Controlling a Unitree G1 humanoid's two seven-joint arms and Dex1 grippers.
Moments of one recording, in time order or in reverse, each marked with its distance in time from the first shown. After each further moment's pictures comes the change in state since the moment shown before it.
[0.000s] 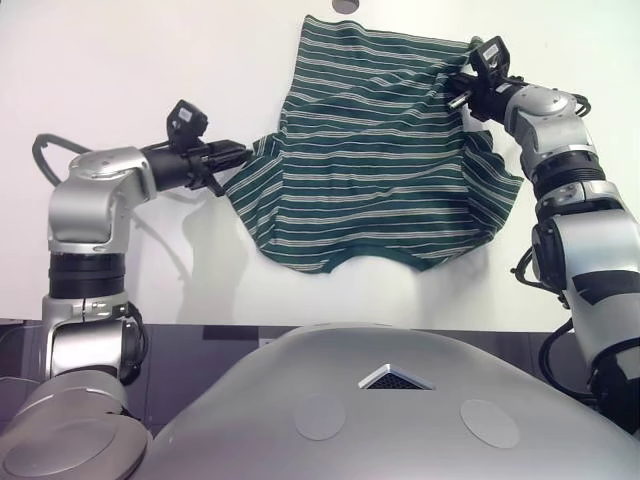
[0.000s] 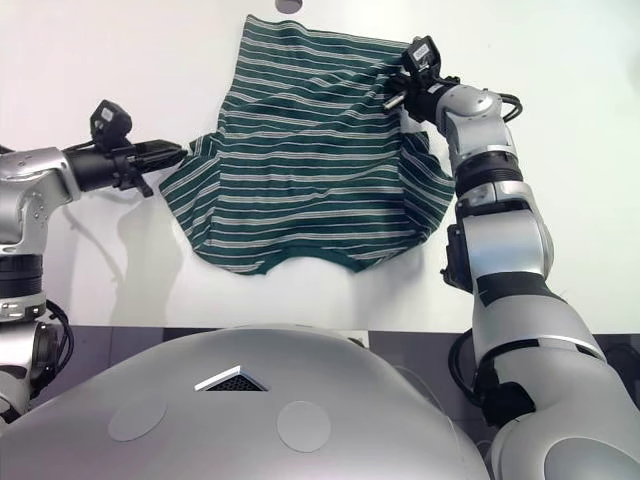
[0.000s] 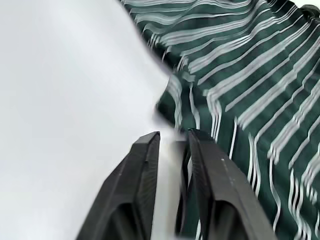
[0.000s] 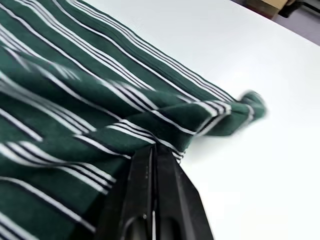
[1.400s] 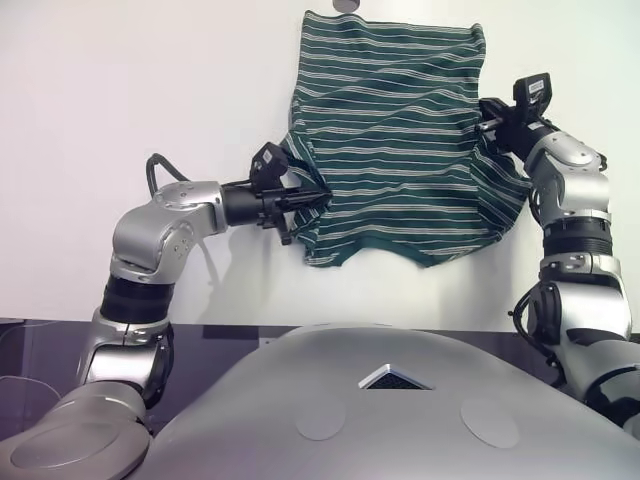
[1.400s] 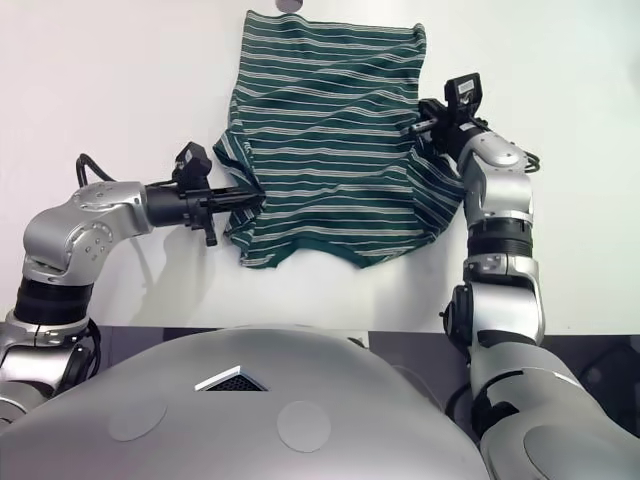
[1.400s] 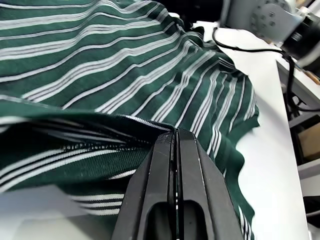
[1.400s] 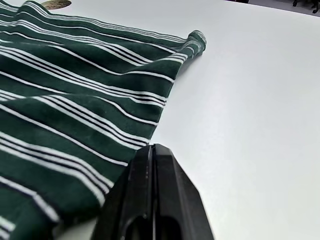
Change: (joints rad) left arm 0.033 -0.171 -0.270 -0.238 -0.175 0.047 0.081; right arm 0.410 -0.004 -0.251 -0.612 0.111 0.252 -0.032
